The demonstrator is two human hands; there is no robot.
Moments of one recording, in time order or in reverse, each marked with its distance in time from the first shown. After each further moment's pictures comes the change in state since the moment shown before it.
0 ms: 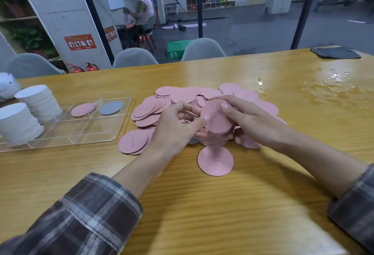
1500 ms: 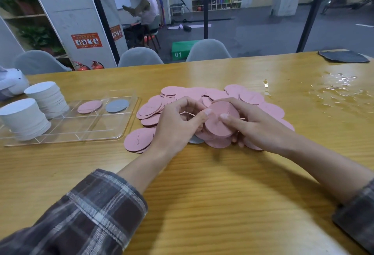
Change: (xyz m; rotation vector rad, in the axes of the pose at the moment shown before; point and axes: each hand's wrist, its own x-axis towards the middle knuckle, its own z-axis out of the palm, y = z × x) left_hand 0.009 -0.008 -0.009 0.129 0.052 0.187; right_hand -0.001 0.002 0.003 -0.121 -0.015 -0.095
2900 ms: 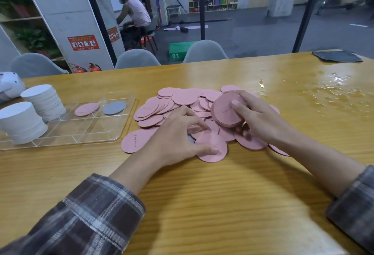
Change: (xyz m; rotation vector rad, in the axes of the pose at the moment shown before) left_hand -0.007 -0.004 -0.011 0.542 -0.316 0.151; right_hand 0.012 0.019 -0.014 0.008 0.200 0.095
